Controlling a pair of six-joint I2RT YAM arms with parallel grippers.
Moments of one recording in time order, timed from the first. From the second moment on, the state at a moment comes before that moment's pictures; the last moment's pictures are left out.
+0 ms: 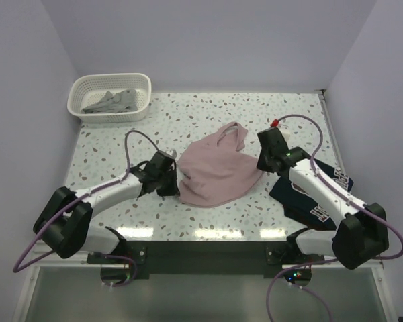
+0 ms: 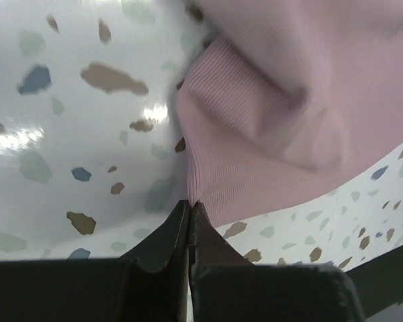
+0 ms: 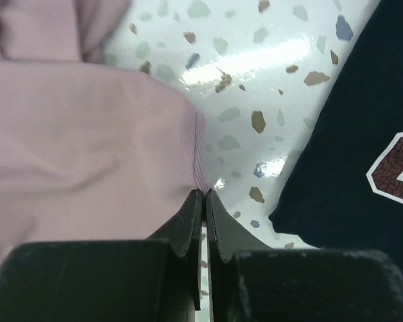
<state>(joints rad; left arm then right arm) -0.61 1.37 0.63 -0.28 0.10 -0.65 0.44 1.29 0.92 -0.63 0.36 0.62</state>
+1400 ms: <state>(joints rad) -0.32 1.58 1.93 -0.51 0.02 -0.54 0.39 1.55 1.93 -0.68 0.17 0.54</state>
